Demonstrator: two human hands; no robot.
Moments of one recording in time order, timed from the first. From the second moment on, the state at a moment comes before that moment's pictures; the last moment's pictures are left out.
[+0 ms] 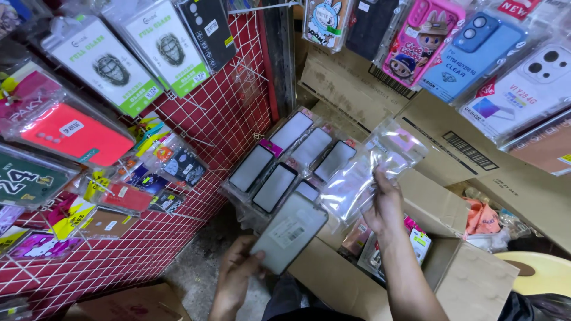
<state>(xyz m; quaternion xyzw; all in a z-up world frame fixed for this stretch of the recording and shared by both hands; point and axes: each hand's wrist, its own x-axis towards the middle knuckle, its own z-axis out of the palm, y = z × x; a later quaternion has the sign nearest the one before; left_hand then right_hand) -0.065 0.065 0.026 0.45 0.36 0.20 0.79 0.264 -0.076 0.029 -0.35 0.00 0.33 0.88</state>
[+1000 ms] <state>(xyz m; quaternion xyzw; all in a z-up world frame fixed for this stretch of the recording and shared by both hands) 0.051 0.019 0.058 0.68 0.34 0.35 0.54 0.192 -0.066 0.023 -0.25 0.06 0.46 0.85</state>
